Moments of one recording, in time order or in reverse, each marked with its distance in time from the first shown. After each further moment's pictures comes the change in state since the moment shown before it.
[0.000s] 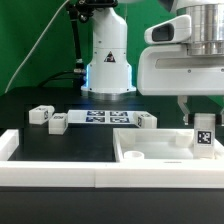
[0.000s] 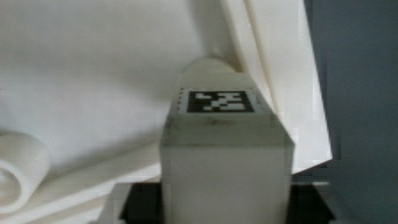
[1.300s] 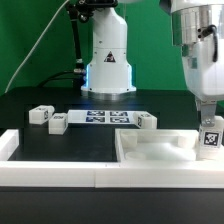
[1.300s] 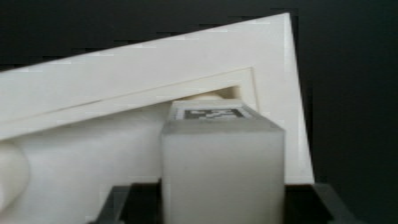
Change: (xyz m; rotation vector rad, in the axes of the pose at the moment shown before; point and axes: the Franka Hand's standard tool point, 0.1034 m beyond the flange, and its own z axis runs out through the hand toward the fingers) arm -0.007 -0.001 0.000 0.066 -0.031 1.463
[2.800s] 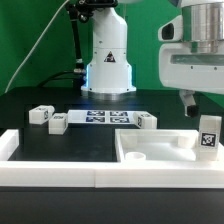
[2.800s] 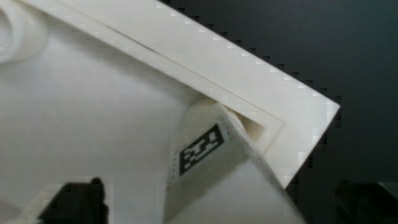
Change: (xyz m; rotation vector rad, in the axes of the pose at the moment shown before) arm -0.007 0.003 -0.005 -0.099 0.020 -0.872
